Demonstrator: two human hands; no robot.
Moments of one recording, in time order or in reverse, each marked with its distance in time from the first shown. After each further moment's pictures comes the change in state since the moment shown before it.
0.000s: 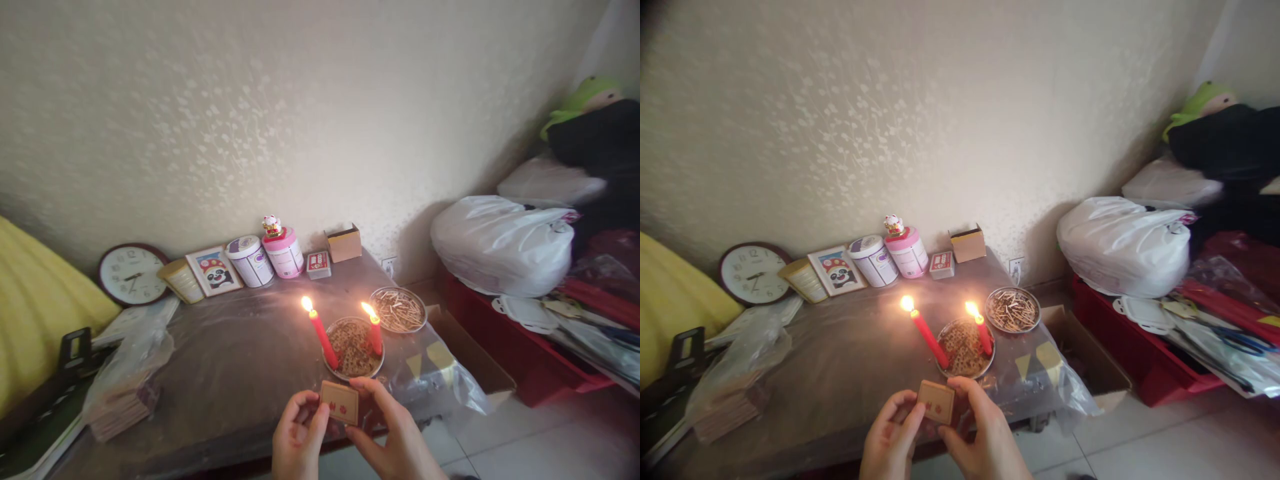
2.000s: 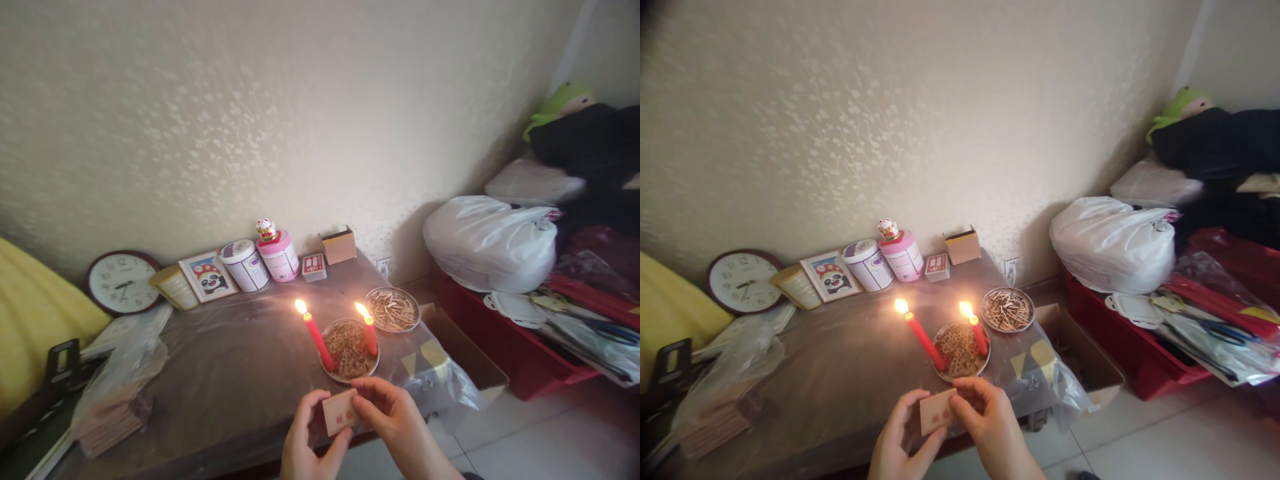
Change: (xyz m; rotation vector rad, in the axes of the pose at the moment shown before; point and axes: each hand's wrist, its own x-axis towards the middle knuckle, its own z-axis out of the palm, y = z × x) left_hand -0.003 -0.017 -0.008 0.388 -0.194 0.254; right_hand 0.010 0.005 -0.006 0.477 0.080 0.244
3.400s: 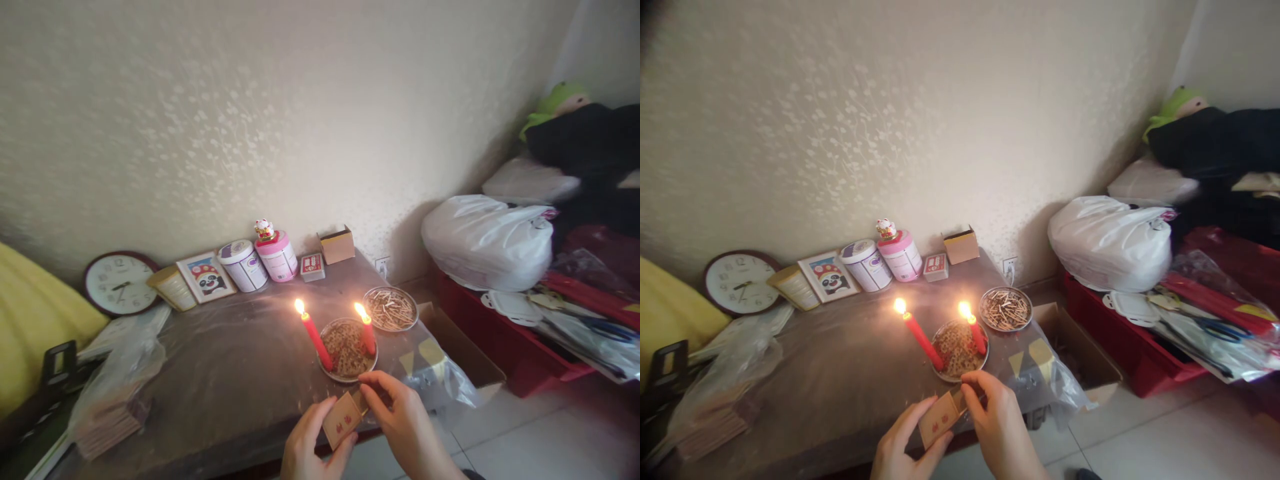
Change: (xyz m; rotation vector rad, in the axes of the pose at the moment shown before) left_hand 0.004 -0.023 -0.018 0.572 -0.072 0.503; right_hand 0.001 -0.002 -0.013 -0.560 0.131 -0.218
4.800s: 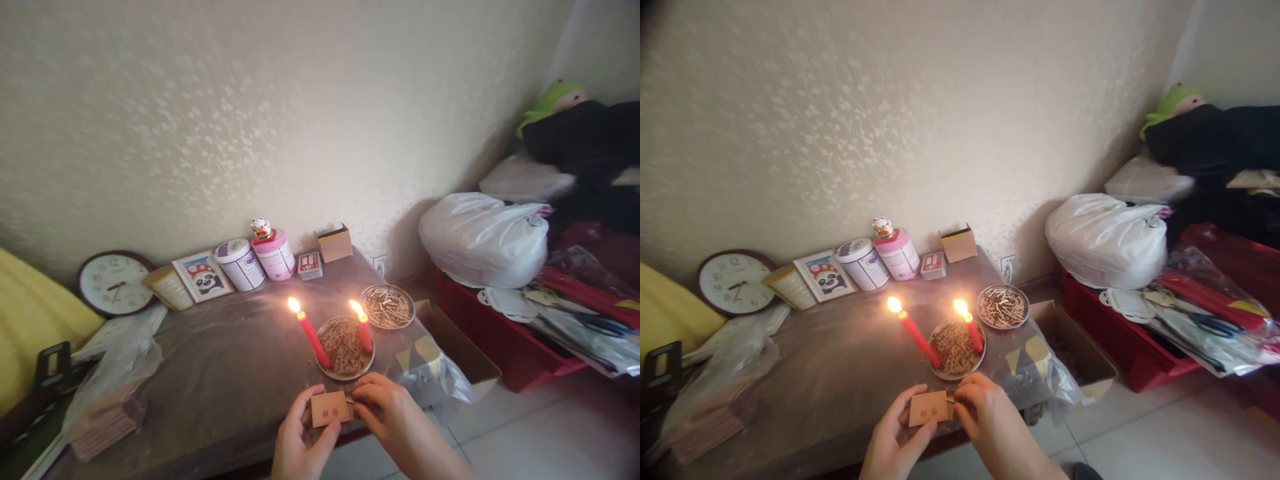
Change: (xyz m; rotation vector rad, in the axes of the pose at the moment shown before) left_hand 0.017 0.026 -0.006 -0.786 -0.078 -0.735; right_hand 0.000 -0.009 -0.013 -0.204 -0.228 -0.237
